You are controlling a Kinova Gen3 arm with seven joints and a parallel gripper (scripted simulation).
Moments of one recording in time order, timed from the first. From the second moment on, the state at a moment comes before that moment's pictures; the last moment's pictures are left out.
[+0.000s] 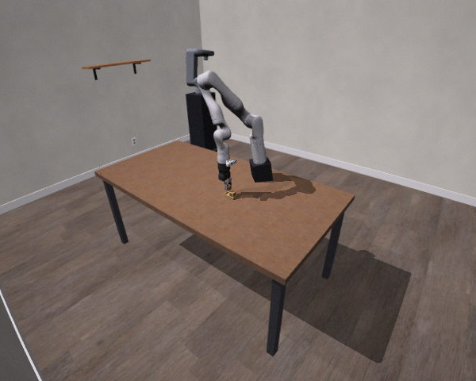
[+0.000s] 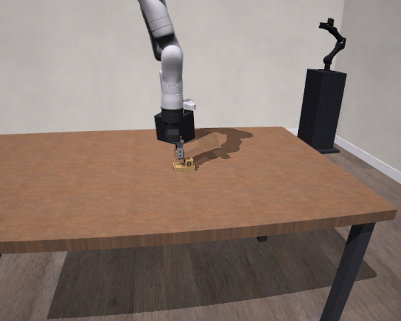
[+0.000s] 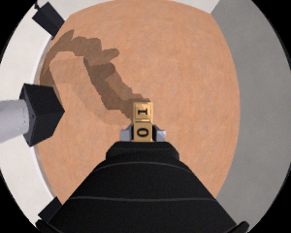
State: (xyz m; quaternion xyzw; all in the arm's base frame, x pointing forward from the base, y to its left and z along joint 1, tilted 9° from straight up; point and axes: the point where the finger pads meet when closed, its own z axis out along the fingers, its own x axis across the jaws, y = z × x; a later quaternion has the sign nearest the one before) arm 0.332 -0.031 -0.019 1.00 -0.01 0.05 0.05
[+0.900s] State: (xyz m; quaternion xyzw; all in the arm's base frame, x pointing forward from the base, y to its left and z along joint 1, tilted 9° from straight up) arm 0.333 -0.032 -0.022 1.00 -0.01 0.05 0.05
